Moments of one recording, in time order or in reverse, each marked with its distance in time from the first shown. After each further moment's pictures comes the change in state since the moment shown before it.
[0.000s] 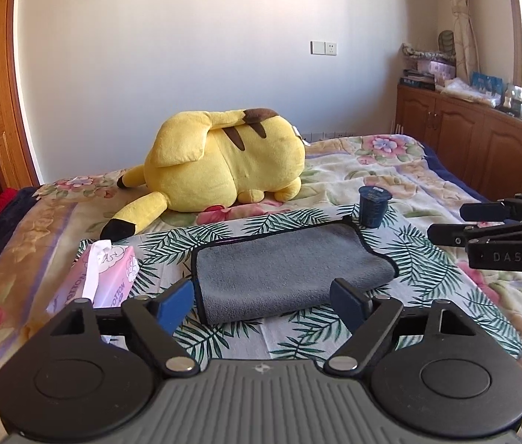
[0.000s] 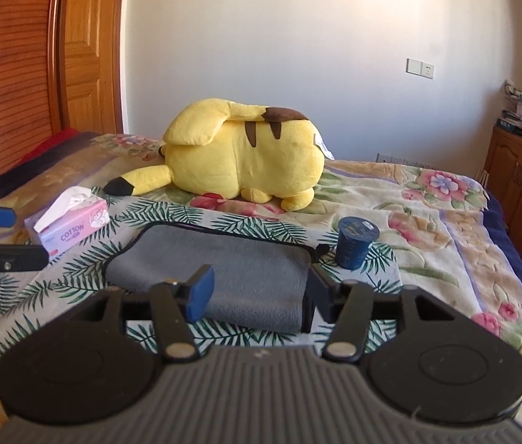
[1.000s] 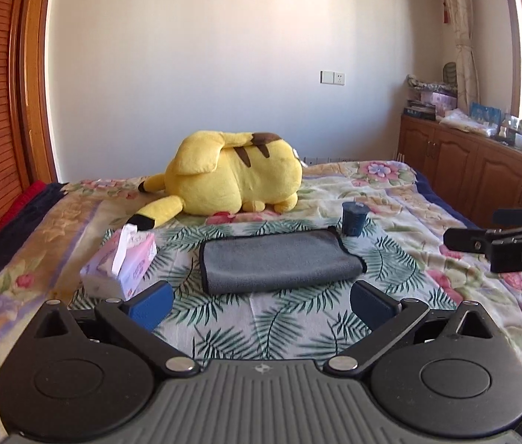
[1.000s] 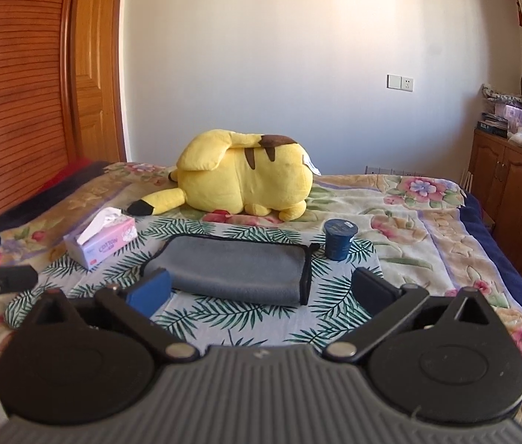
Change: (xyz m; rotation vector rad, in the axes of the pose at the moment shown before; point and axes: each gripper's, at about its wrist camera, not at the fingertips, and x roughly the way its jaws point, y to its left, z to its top) left arm -0.104 -0.023 -0.046 -0.065 -0.074 0.033; right arm -0.100 0.008 -0.020 0.047 -0.069 -0.003
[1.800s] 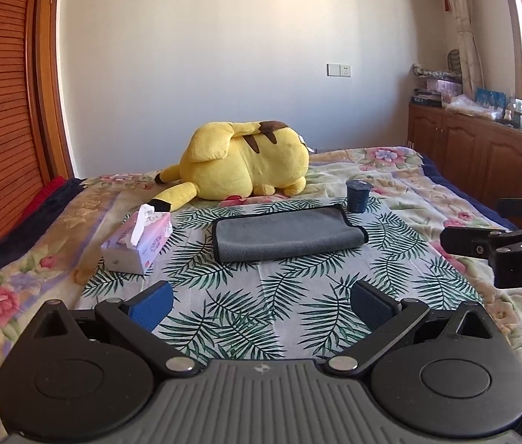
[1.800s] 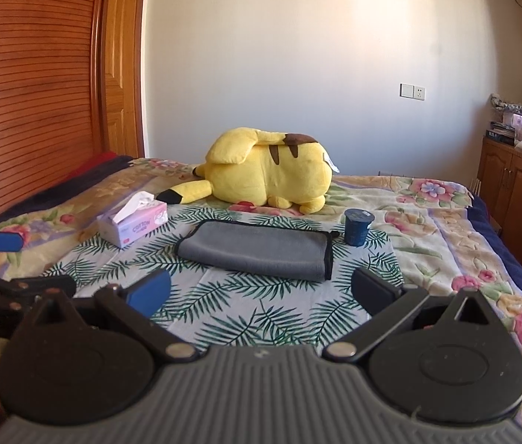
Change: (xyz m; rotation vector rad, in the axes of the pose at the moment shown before) left arm -0.040 -0.020 -0.042 0.036 -0.008 0.073; right arm -0.047 0.032 -0.039 -0.023 -0.032 0.035
